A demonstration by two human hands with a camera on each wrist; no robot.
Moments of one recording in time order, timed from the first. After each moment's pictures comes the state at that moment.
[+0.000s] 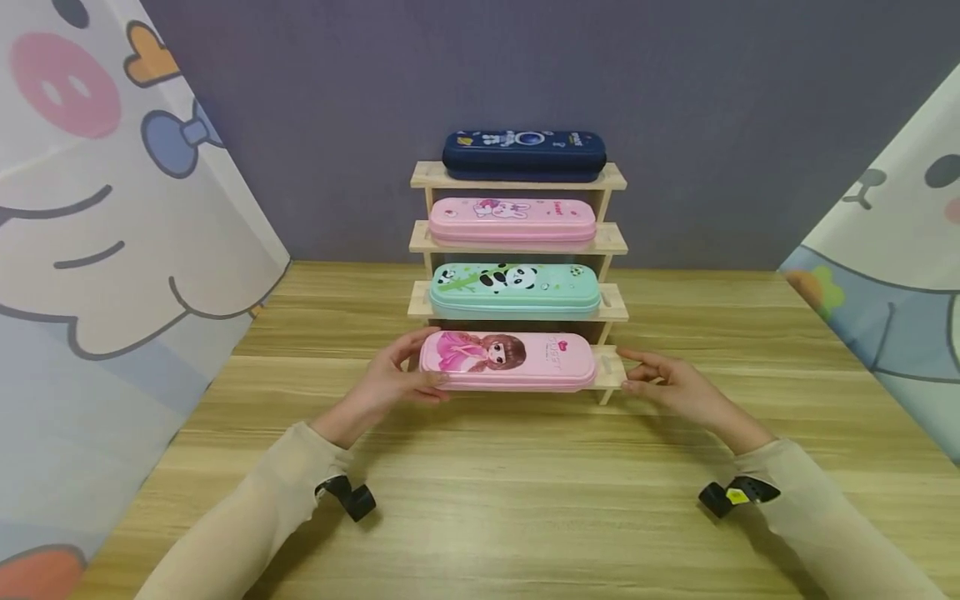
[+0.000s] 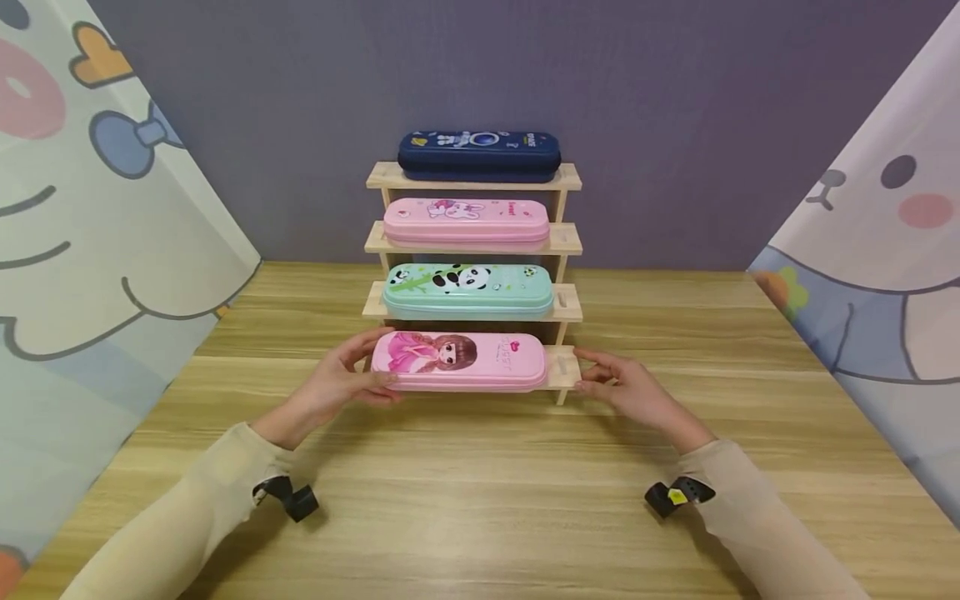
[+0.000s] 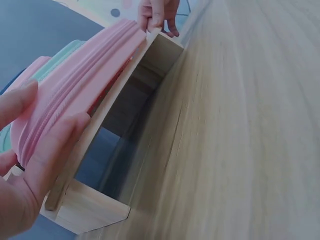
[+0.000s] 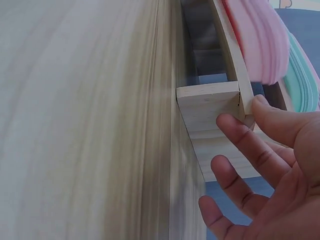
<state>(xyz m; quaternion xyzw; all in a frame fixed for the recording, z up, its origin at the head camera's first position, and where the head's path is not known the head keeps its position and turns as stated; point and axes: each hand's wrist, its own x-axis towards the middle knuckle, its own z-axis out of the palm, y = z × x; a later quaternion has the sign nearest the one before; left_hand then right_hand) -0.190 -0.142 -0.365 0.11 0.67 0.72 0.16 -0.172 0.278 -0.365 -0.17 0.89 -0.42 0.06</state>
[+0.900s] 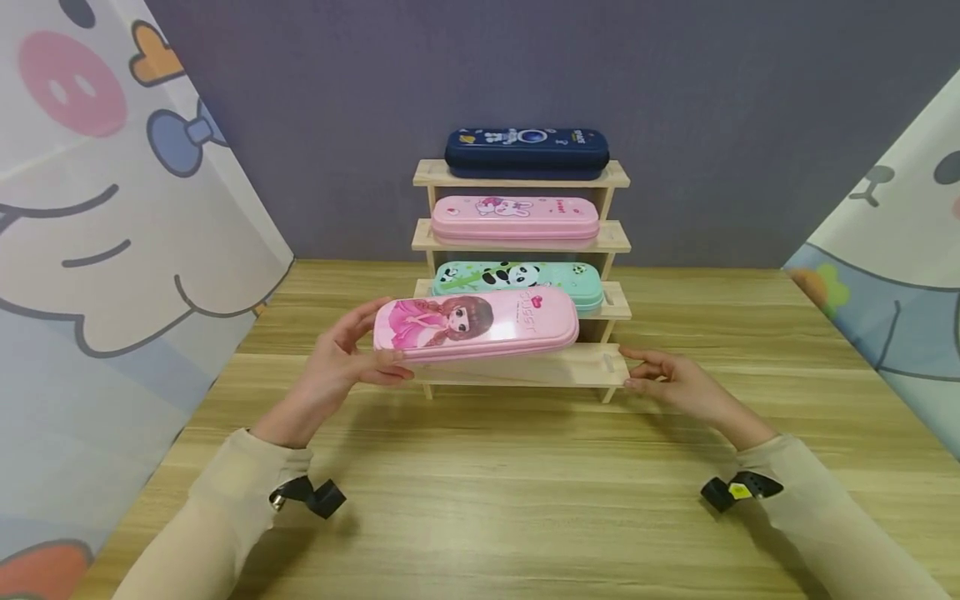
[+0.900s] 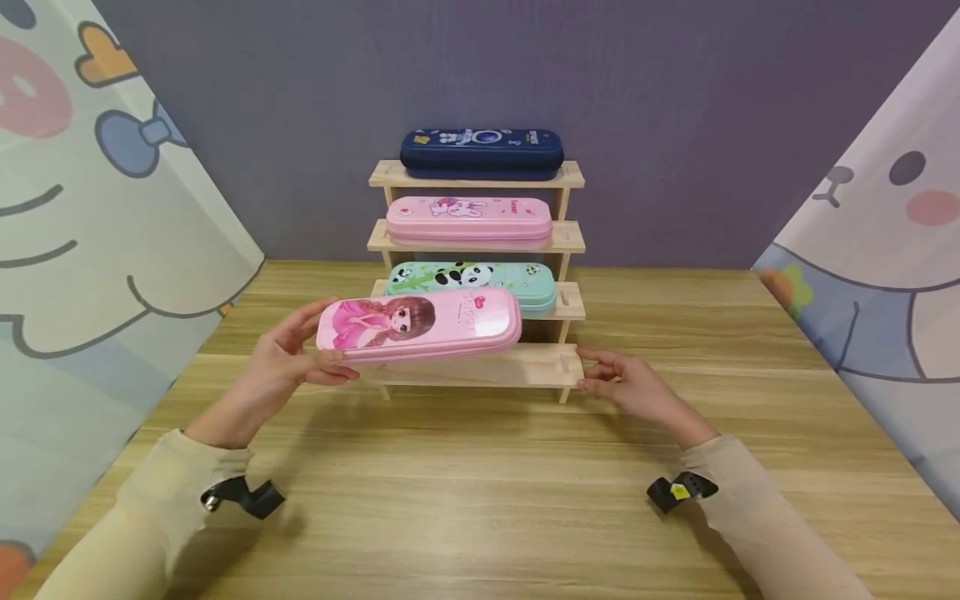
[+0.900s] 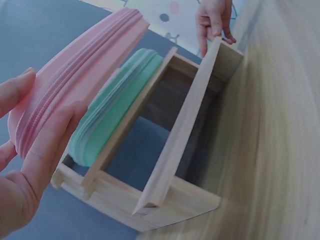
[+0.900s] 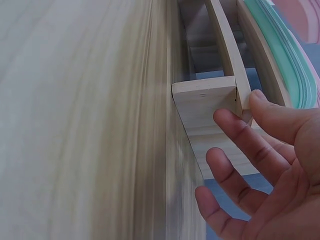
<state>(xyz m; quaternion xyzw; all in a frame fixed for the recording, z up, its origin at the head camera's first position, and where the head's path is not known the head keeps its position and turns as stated) -0.172 -0.182 -0.321 0.15 0.66 0.73 0.06 -0.176 0.280 -0.365 -0.18 0.87 -0.45 0.08</state>
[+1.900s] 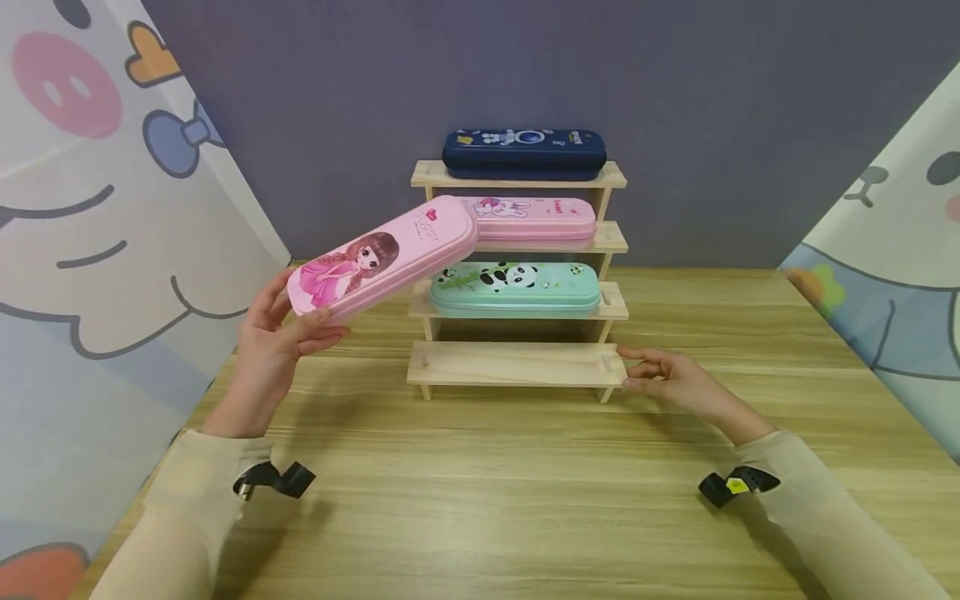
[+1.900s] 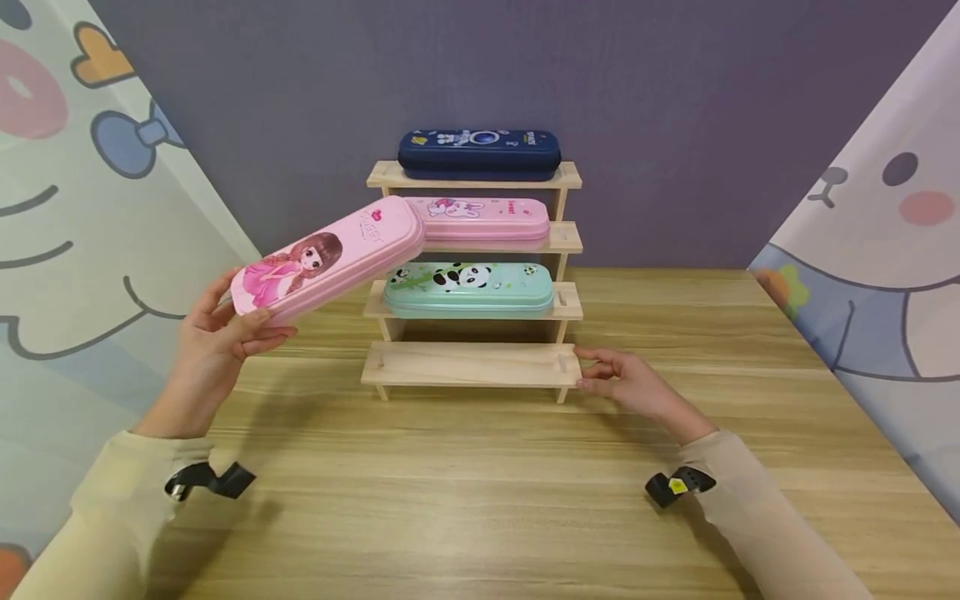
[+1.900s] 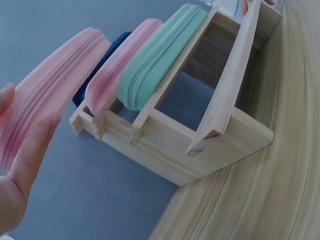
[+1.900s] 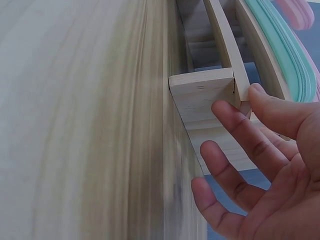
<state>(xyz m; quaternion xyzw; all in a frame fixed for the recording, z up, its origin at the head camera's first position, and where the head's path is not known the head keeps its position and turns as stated) -0.181 -0.228 -0.309 0.11 0.53 0.83 -0.11 -0.180 0.284 -0.367 -0.17 0.86 -0.47 0.10</state>
